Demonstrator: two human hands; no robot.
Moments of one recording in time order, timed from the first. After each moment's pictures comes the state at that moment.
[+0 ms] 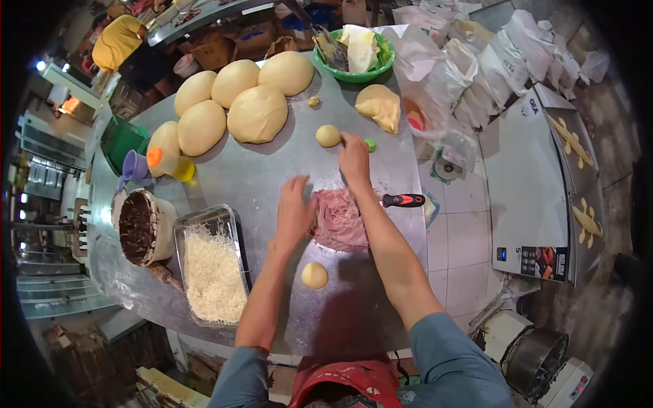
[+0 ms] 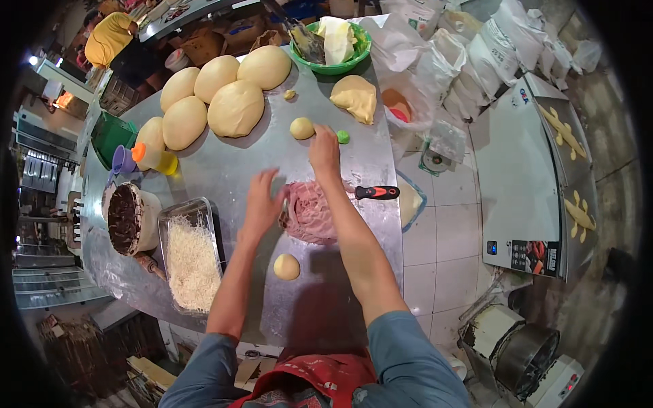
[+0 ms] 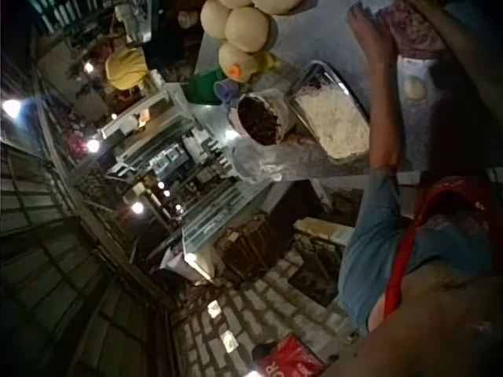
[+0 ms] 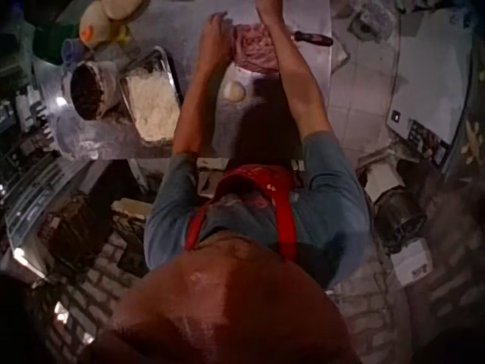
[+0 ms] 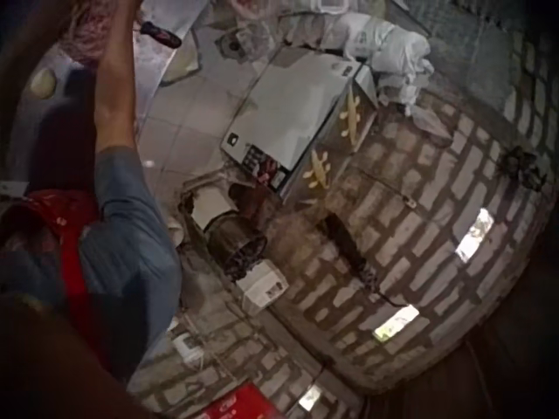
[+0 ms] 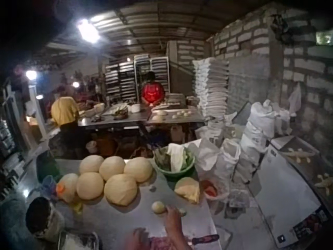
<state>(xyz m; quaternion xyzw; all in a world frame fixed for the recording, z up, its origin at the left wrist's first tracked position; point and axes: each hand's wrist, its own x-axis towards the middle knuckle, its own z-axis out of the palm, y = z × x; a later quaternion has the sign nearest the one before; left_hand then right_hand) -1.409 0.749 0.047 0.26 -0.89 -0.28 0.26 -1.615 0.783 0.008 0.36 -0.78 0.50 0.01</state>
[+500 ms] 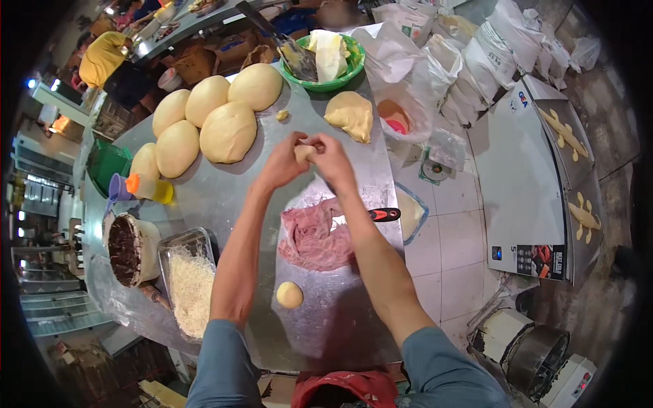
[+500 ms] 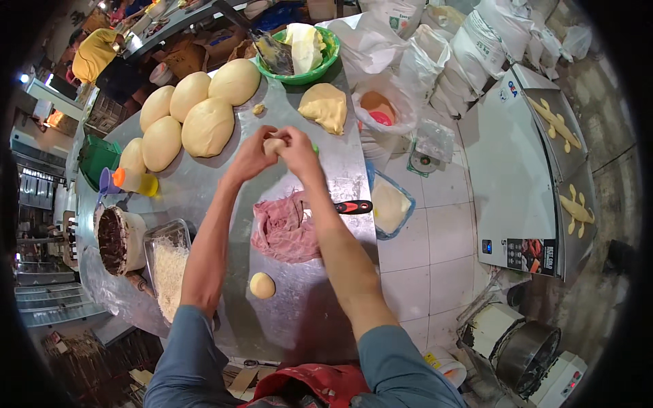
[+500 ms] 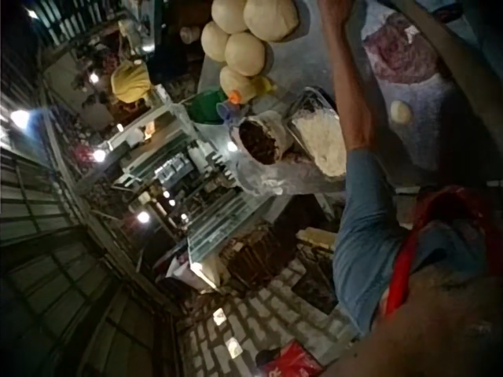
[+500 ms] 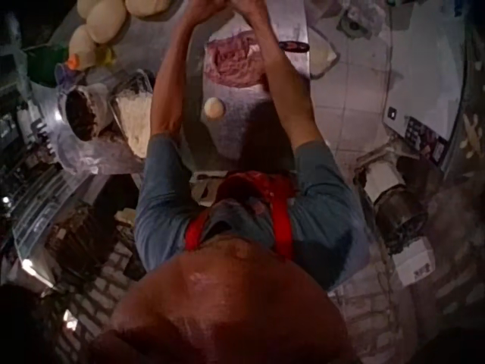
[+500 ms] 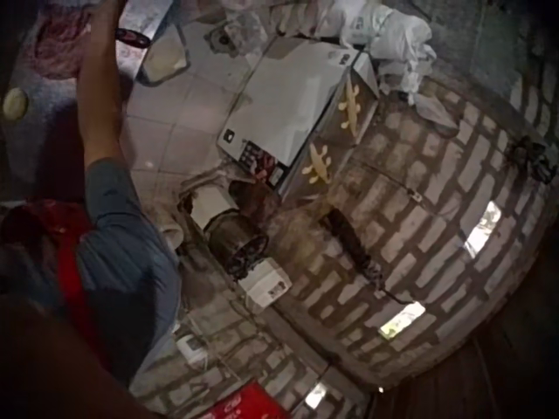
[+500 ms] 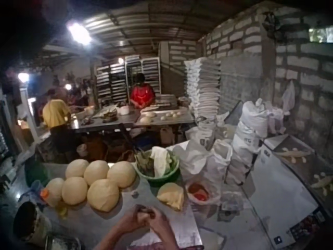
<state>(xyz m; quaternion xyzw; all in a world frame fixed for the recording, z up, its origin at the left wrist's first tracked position) -1.553 0.668 0.059 0.17 -0.90 -0.40 0.08 -1.657 0.779 0.012 0.31 -0.67 0.64 -0.23</state>
